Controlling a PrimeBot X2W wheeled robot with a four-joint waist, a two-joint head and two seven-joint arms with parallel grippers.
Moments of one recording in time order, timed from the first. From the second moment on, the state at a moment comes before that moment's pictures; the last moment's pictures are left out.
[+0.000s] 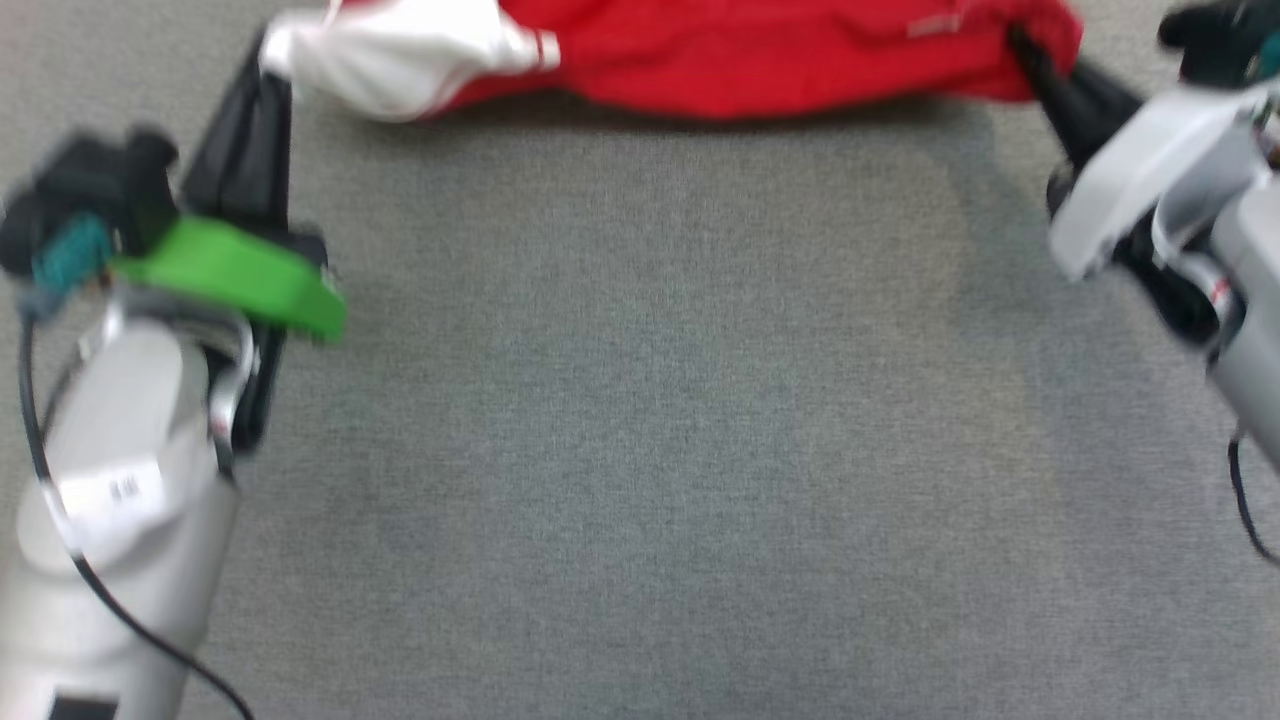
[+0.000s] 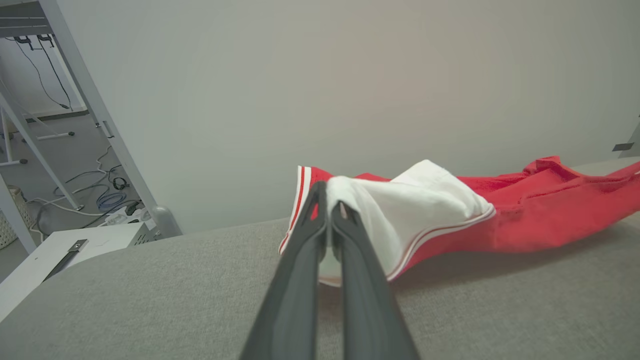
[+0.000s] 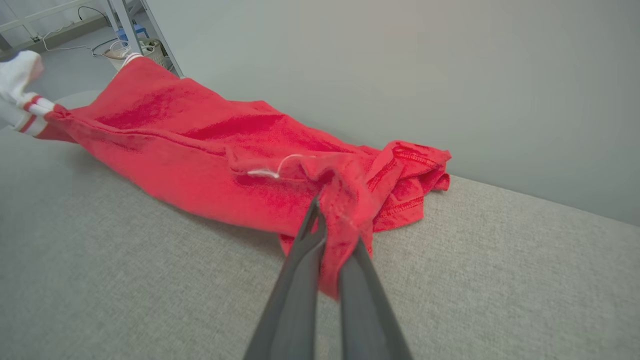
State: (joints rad) left arm -0.68 0.43 -0.30 0.30 -0.47 -0.05 -0.26; right arm -1.05 -0.54 0.86 0.60 0.88 0.13 -0.13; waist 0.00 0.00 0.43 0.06
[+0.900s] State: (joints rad) left arm 0.22 0.43 -0.31 0.07 -0.58 0.08 -0.17; right arm -0.29 -0.74 0.88 0.38 0.94 0.13 -0.14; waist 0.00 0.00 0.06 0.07
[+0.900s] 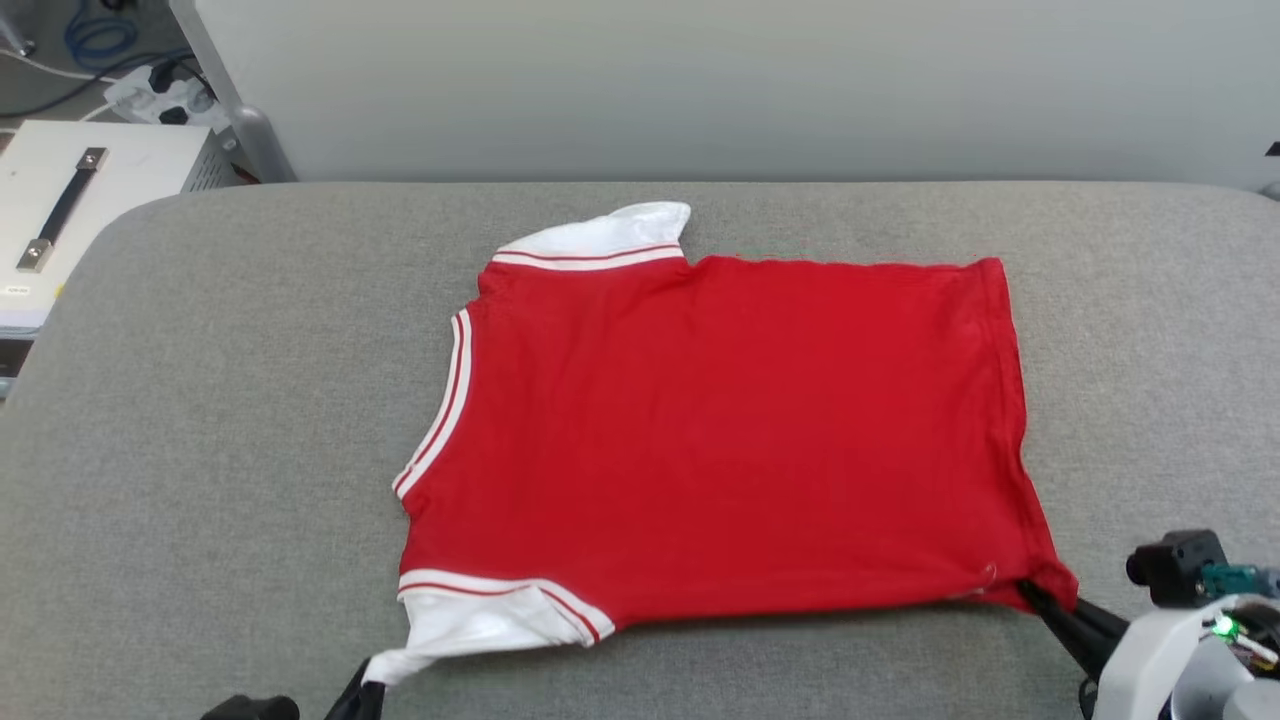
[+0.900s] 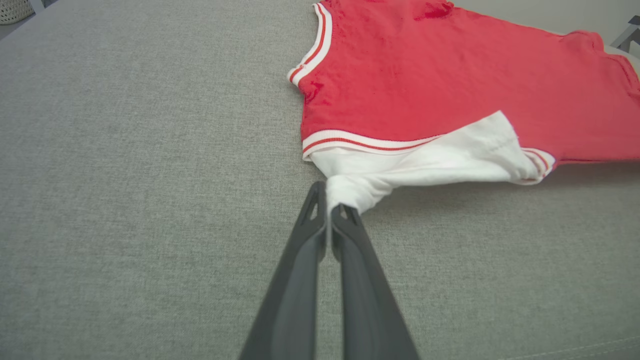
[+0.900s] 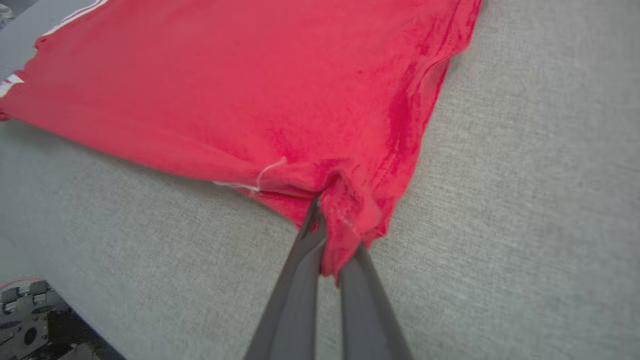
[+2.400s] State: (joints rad) left arm -0.42 0.45 -0.43 0.52 -0.49 -0.10 -0.13; right arm -0.24 -0.58 0.42 0.18 0.78 0.13 0.14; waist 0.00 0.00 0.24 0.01
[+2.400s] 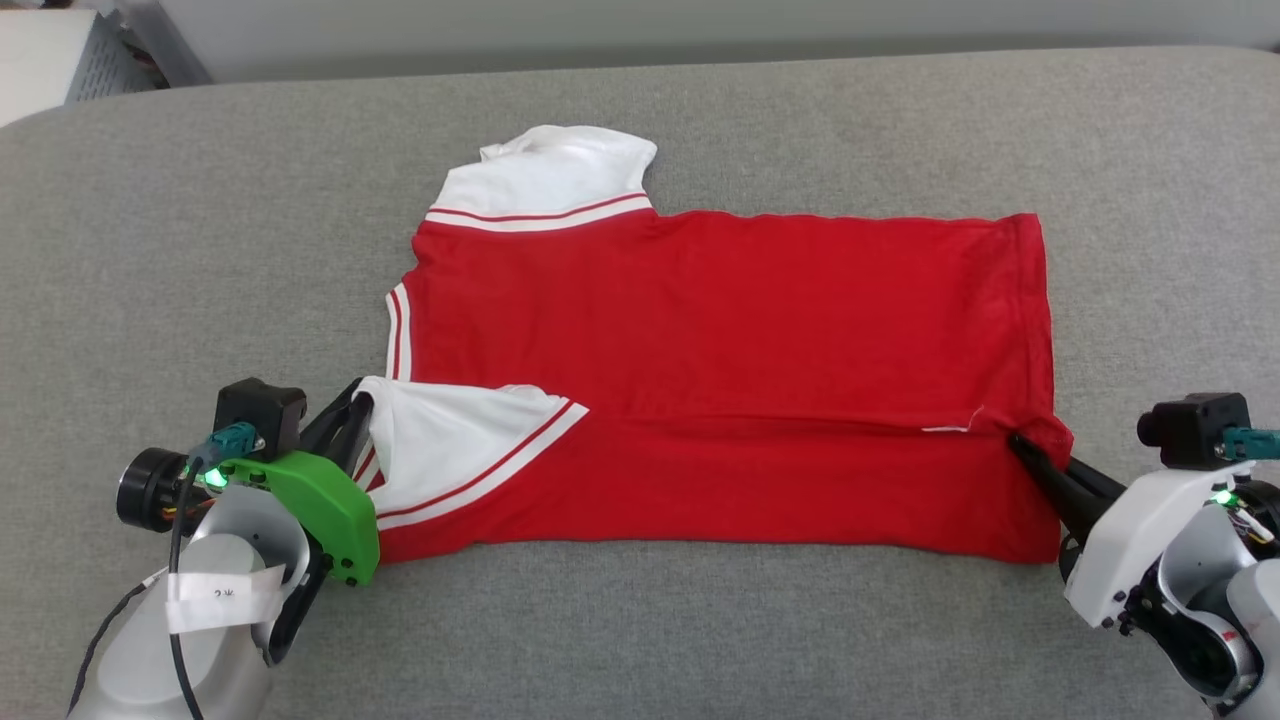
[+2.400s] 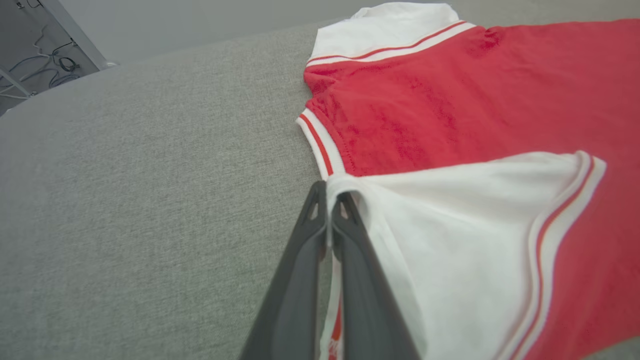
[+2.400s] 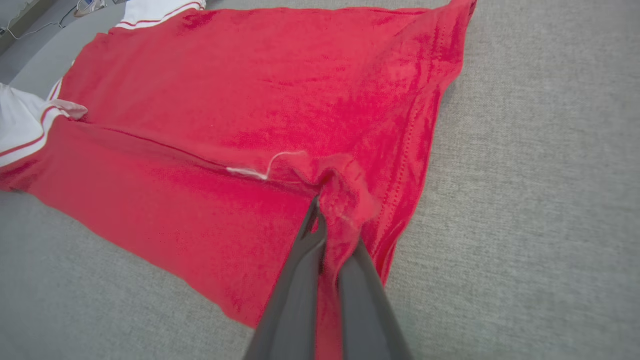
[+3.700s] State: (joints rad) left arm -0.68 0.66 -0.90 0.49 -0.89 -0.13 0.28; right arm -0.19 -0.53 0.36 0.22 0.74 0.13 0.07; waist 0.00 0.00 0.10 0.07
